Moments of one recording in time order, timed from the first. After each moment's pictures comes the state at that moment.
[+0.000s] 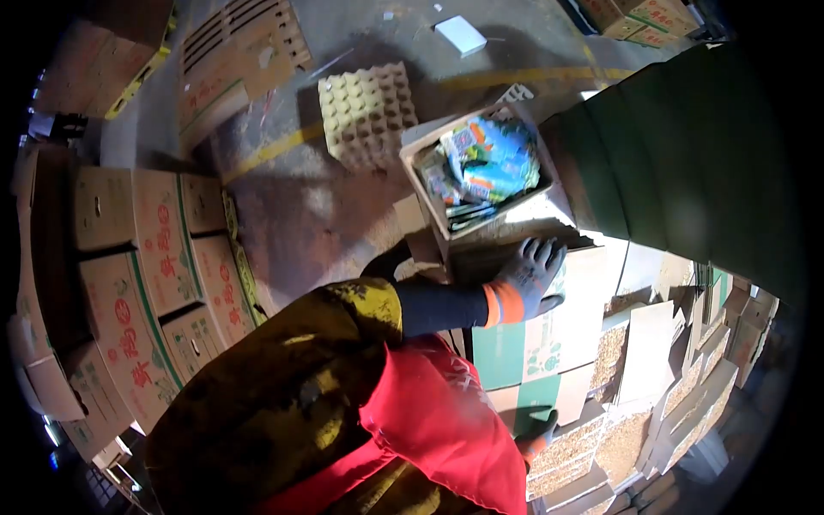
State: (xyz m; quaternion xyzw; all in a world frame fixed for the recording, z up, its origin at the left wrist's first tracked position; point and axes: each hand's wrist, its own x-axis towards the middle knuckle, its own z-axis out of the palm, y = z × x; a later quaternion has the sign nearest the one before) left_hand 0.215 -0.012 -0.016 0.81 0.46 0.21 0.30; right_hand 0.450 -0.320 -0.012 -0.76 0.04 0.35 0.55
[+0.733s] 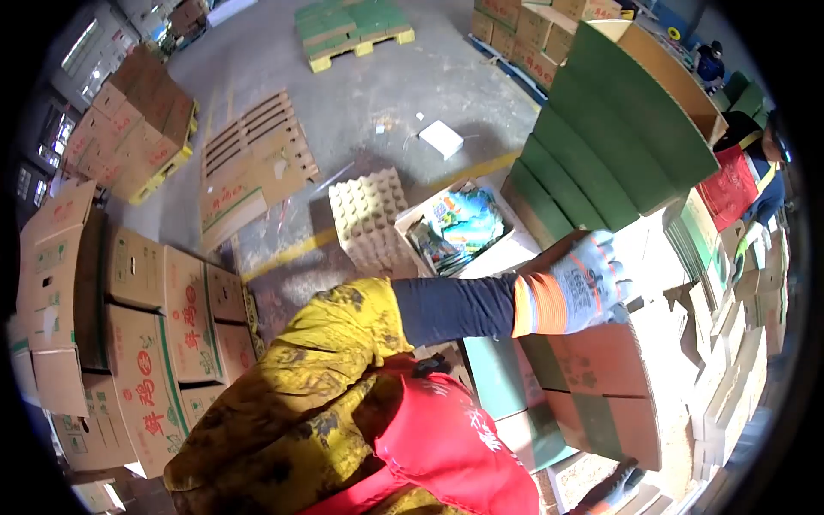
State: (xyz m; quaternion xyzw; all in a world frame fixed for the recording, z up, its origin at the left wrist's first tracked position) left_hand 0.242 -0.001 0.201 0.94 0.19 0.28 -0.02; right_hand 0.484 -0.359 0.138 -0.89 -0.23 0.04 0.40
